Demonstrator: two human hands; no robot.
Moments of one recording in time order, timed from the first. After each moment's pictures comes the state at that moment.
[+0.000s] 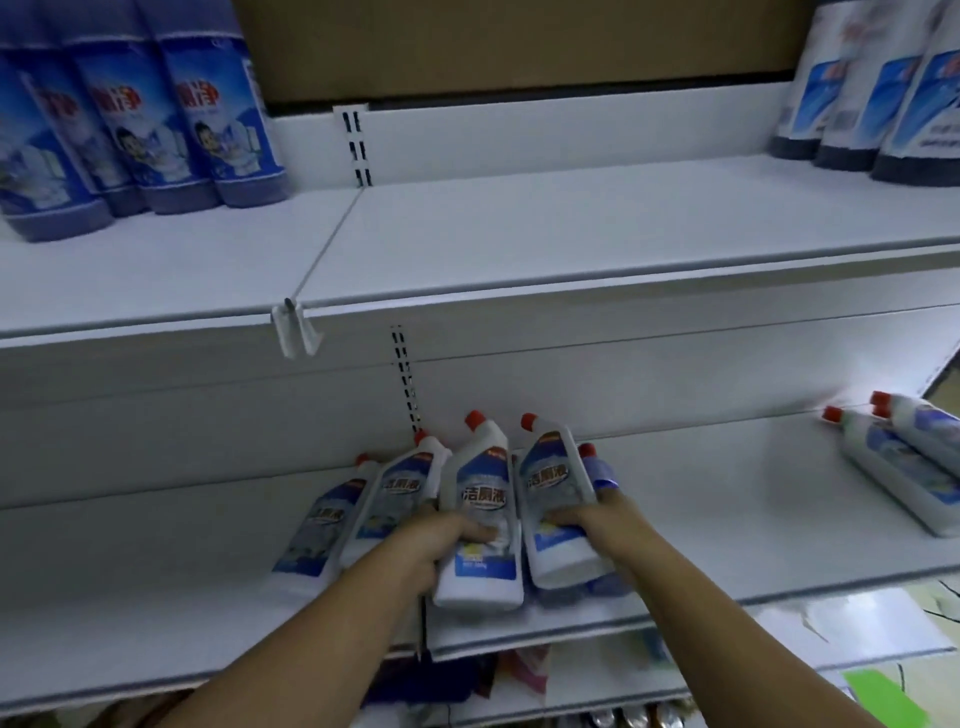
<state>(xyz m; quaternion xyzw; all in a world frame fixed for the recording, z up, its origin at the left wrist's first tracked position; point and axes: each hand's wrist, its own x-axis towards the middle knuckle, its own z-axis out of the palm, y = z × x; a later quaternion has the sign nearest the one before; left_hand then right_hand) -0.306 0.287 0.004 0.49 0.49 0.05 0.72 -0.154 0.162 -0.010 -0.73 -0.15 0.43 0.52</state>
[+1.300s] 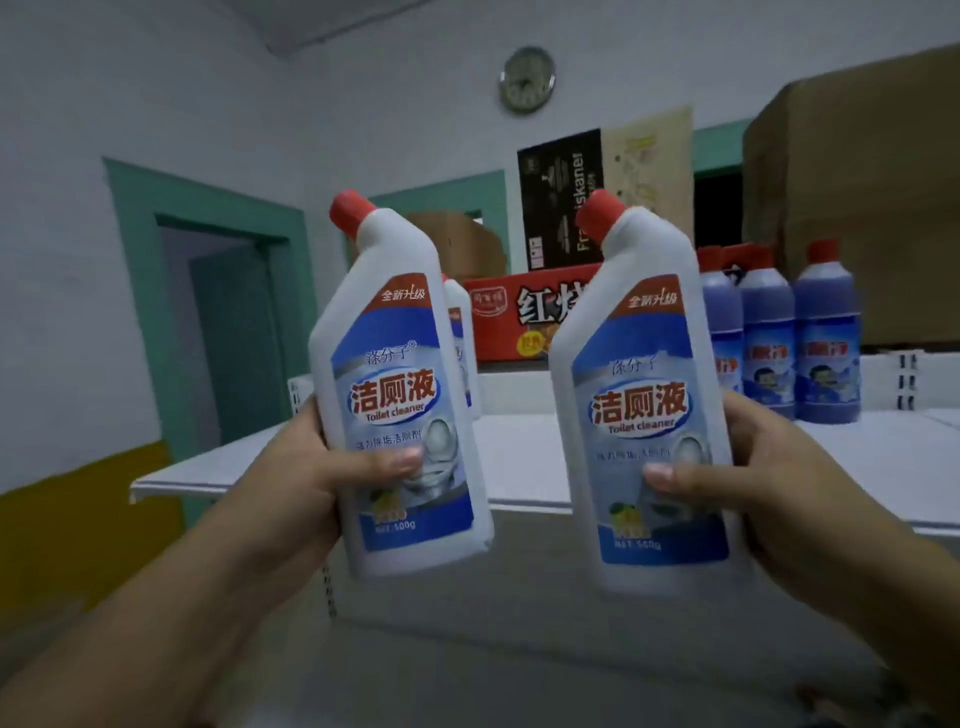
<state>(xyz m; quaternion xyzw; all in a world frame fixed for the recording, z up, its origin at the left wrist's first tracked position) -0.843 0.434 0.313 0.64 0.23 0.49 0.55 -0.594 0.330 0.302 -0.44 -0.54 0.35 0.63</state>
